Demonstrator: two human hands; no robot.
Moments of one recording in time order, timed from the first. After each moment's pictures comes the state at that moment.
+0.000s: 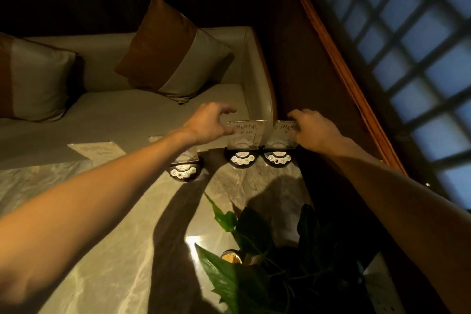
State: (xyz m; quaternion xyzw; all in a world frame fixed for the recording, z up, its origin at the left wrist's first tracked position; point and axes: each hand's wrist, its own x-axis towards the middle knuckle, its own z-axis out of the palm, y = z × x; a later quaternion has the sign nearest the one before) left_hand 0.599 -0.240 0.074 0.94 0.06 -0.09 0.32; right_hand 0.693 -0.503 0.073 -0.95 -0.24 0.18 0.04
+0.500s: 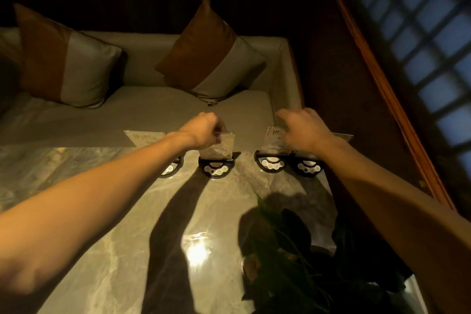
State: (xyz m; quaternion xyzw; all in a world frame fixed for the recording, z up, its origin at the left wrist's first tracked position) left_hand 0.537 -0.149 0.069 0.96 0.10 -0.15 0.22; right_hand 0.651 -0.391 0.096 -0.92 -0.37 0.13 0.02
